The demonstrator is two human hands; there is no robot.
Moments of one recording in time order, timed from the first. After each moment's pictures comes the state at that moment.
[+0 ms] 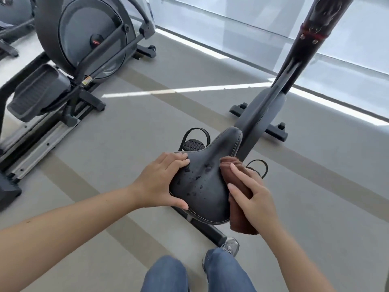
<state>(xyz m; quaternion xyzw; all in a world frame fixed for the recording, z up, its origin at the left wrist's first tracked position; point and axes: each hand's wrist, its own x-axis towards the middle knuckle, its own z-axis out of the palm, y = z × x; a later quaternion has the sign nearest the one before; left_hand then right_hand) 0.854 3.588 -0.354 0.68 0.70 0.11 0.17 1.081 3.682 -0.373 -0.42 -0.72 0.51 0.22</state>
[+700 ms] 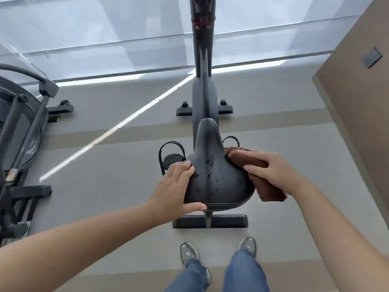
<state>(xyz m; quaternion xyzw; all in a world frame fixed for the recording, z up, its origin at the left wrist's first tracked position) 0.816 3.615 -0.354 0.84 0.51 0.08 0.16 1.081 3.645 -0.349 -0.56 -0.58 0.53 0.26</state>
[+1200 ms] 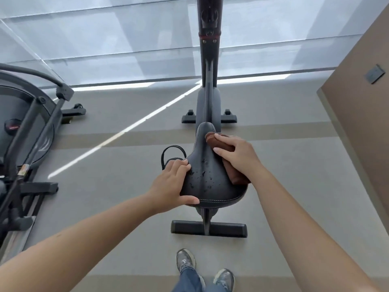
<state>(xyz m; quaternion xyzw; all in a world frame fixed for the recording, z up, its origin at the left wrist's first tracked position) 0.818 3.618 -0.357 0.81 0.54 0.03 0.21 1.034 3.677 -0.352 -0.60 -0.62 0.43 0.27</state>
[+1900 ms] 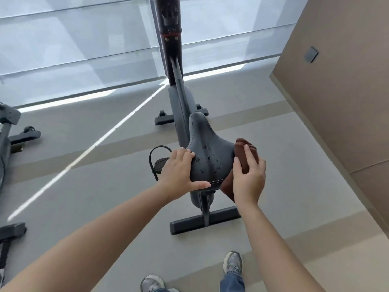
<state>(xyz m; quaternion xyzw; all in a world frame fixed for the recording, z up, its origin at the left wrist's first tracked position) 0.809 3.631 -0.368 0.84 0.49 0.08 0.21 0.962 3.566 -0.369 -0.81 -0.32 0.15 0.47</state>
